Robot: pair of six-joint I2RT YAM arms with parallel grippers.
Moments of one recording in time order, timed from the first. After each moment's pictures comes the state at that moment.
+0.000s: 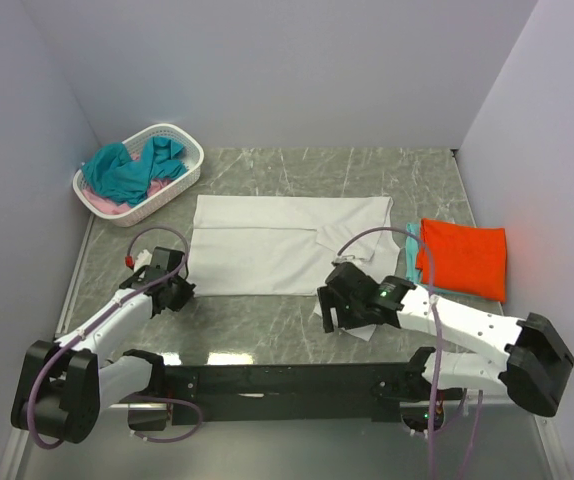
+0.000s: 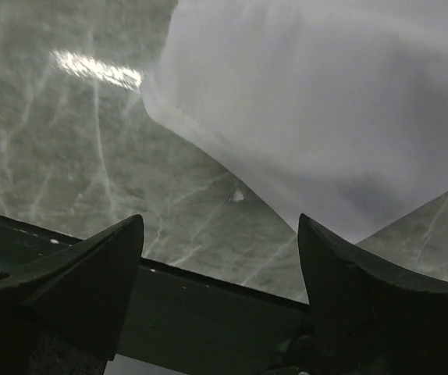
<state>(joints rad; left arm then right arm) -0.23 1.08 0.45 -0.42 -0.19 -1.09 0.87 1.11 0.66 -0.68 0.13 0.66</state>
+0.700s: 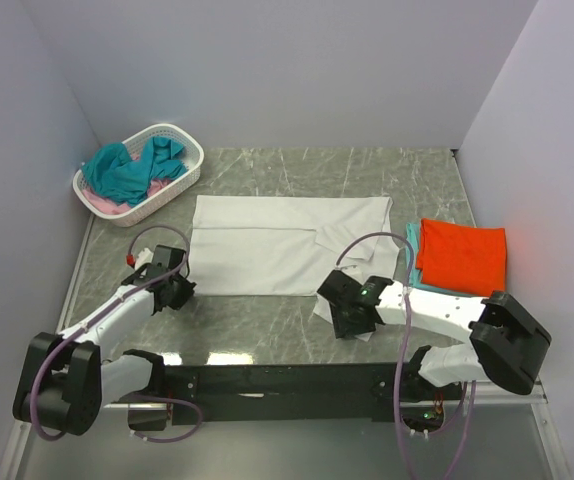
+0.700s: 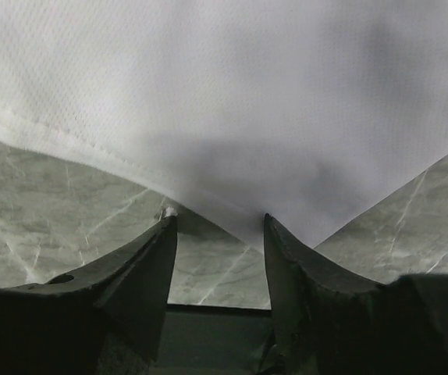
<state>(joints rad) -0.23 1.12 0.46 -0.41 -0.20 -1.09 0.91 1.30 0.63 -0.72 0.22 0.73</state>
